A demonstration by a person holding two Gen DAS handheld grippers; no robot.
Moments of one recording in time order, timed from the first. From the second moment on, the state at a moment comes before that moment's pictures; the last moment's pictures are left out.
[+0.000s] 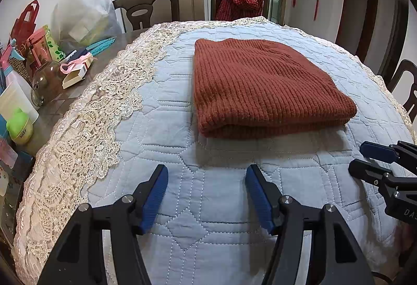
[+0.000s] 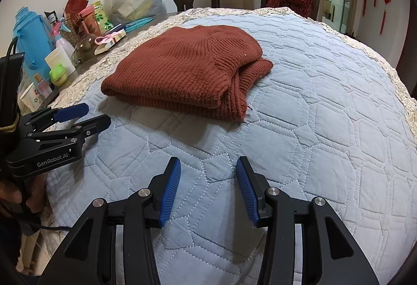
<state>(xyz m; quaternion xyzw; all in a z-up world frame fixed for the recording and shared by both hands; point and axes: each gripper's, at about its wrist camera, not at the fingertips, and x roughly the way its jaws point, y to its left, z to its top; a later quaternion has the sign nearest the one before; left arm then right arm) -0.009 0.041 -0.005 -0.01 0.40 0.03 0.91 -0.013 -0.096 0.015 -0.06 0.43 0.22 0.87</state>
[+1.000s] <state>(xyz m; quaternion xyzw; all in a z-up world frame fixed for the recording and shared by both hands) -0.009 0.041 -0.005 -0.01 0.40 0.03 0.91 -0.012 -0.096 0.016 -0.05 0.43 0.22 0.87</state>
